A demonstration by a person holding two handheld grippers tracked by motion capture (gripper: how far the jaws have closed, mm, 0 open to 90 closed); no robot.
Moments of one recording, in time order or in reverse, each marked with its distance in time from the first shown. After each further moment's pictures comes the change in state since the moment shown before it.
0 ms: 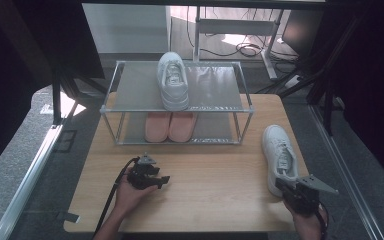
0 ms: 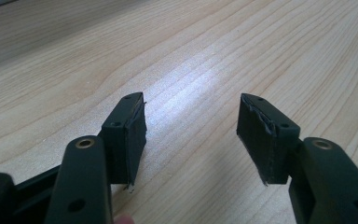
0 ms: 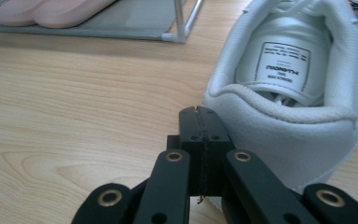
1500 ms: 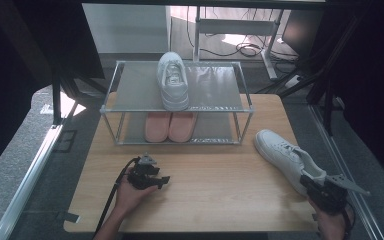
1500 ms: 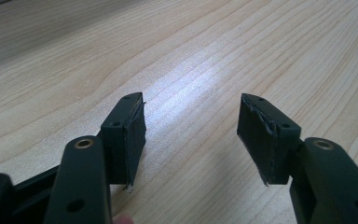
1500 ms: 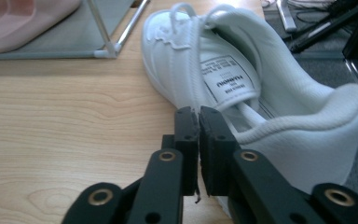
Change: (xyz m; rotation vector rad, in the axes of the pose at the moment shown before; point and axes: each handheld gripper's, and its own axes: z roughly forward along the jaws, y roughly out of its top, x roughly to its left) left arm 0.000 0.000 0.001 0.011 0.006 0.009; right arm -0.061 0.000 -0.018 -0.052 -0.092 0.063
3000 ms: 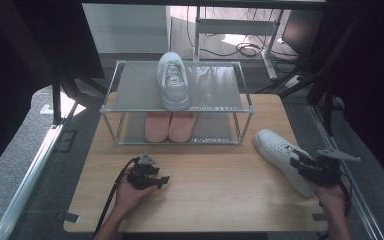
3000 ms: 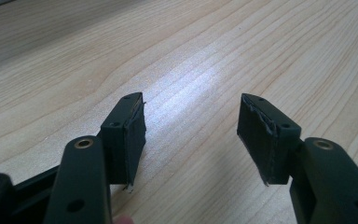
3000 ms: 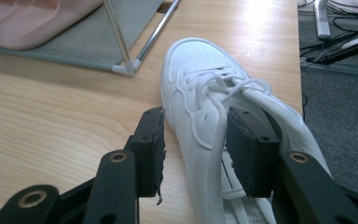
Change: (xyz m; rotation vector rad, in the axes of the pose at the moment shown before) left arm 0.000 -0.001 -0.001 -0.002 0.000 -0.005; right arm -0.002 0.062 0.035 0.091 0.092 -0.108
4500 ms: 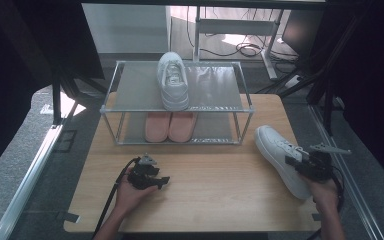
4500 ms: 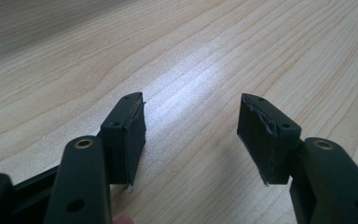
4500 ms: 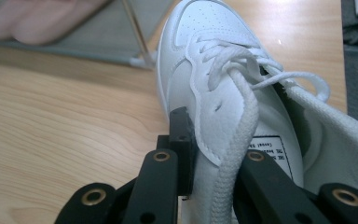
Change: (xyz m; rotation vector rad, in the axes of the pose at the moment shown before) left arm 0.001 -0.001 0.003 0.009 0.001 -0.006; right arm 0.004 0.006 0.015 0.040 0.095 0.040
